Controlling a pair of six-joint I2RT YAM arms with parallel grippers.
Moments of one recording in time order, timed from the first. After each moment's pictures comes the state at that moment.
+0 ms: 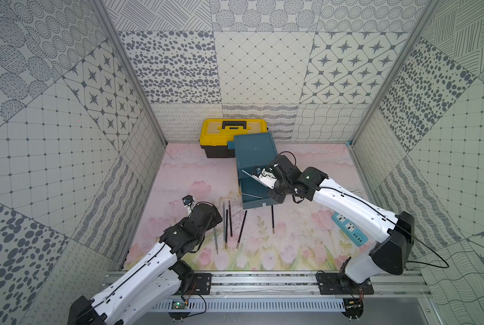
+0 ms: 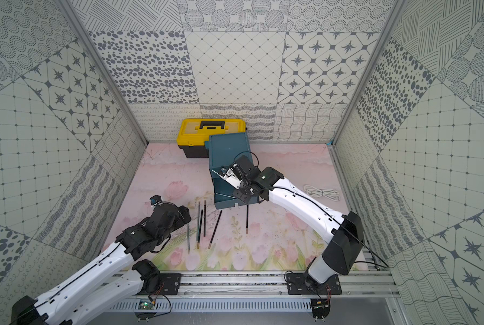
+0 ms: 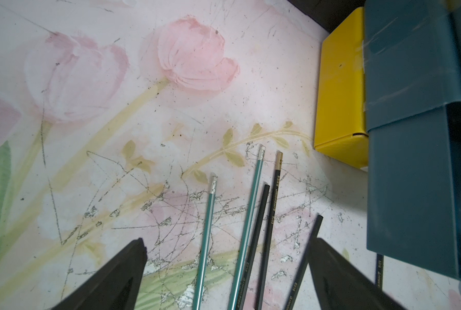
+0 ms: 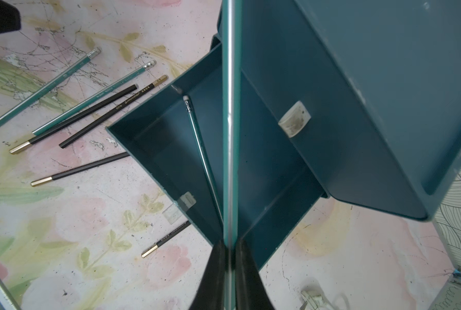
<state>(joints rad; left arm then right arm) -0.54 0.77 0.55 -0.64 -0.41 -0.93 0.81 1.58 1.51 -0.89 0.15 -0.33</state>
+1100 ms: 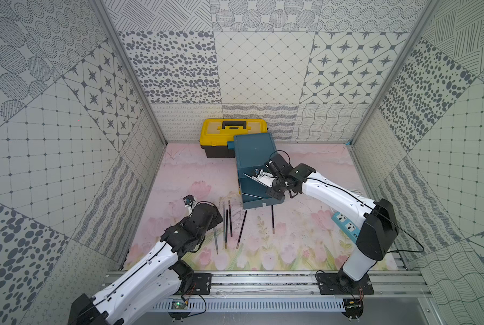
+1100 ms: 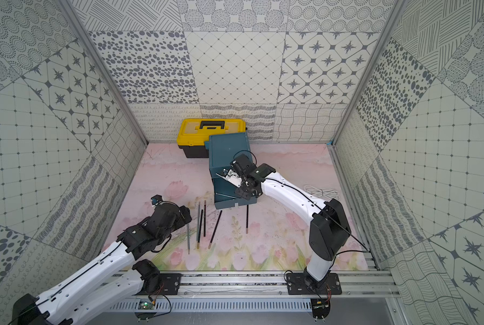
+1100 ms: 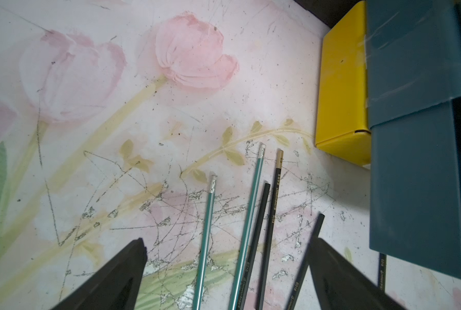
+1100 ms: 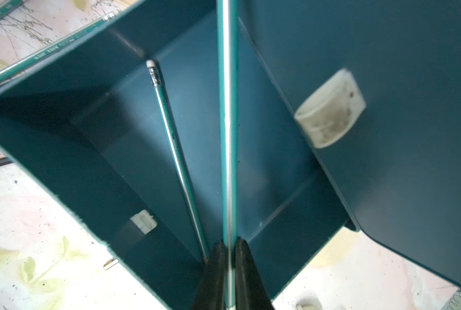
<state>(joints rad) -0.54 0.78 0.55 -0.63 -0.40 -0.92 0.74 1.71 1.51 -0.86 0.13 -0.42</state>
